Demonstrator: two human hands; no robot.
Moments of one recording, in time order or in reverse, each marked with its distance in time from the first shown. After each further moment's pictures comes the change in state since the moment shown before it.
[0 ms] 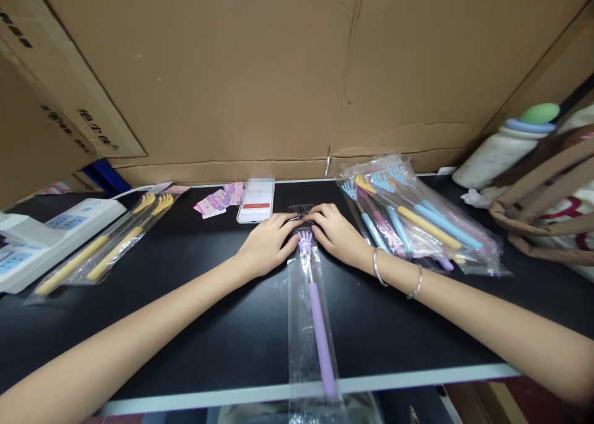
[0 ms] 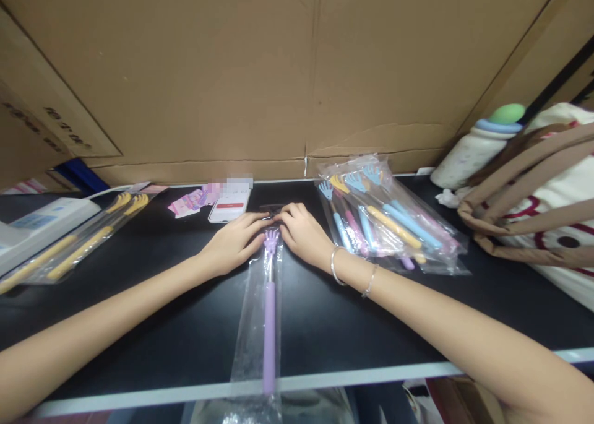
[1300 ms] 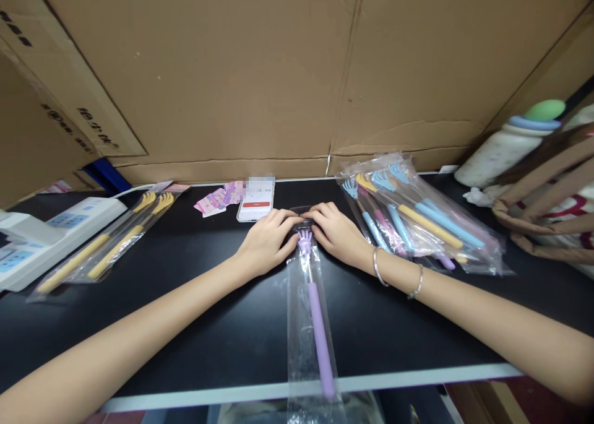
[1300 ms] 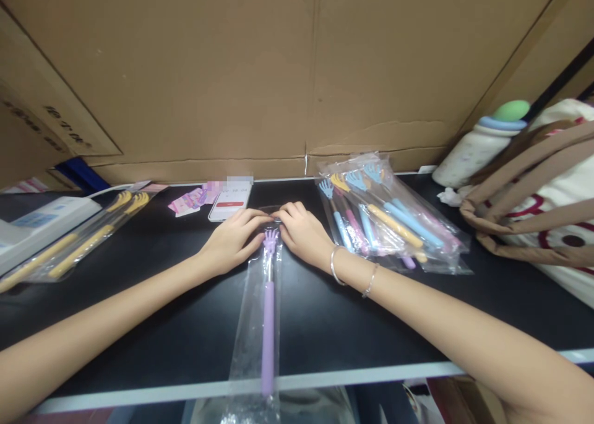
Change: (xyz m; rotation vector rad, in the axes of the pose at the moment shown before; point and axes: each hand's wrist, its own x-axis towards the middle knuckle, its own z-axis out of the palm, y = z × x) left_hand 0.001 0.004 -0.006 -0.009 0.040 0.029; right_hand 0.000 -0.006 -0.004 -0.095 -0.042 -0.002
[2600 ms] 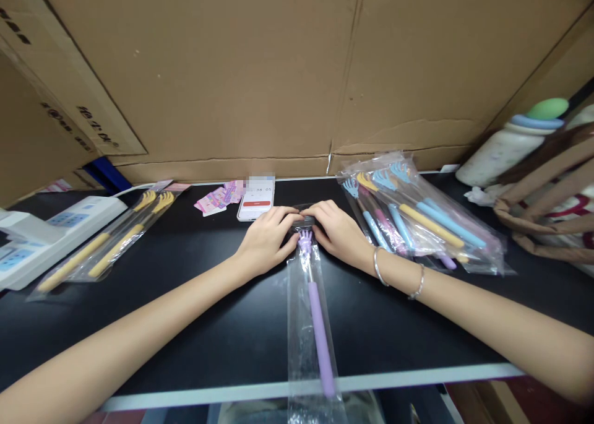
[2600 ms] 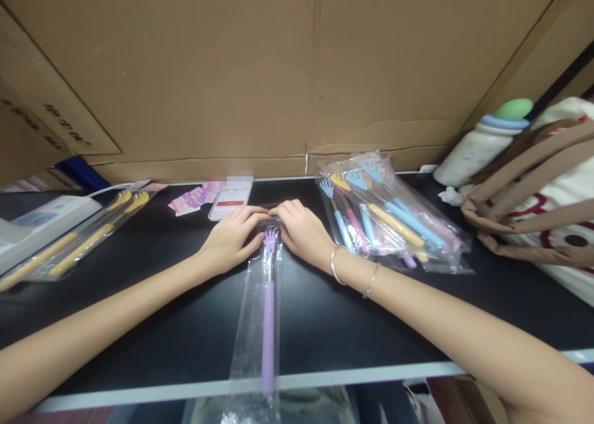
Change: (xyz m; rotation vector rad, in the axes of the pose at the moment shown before) left_hand -0.001 0.002 -0.002 0.027 0.032 -0.021; right_hand 0.000 -0.003 -0.004 0.055 0.049 -0.043
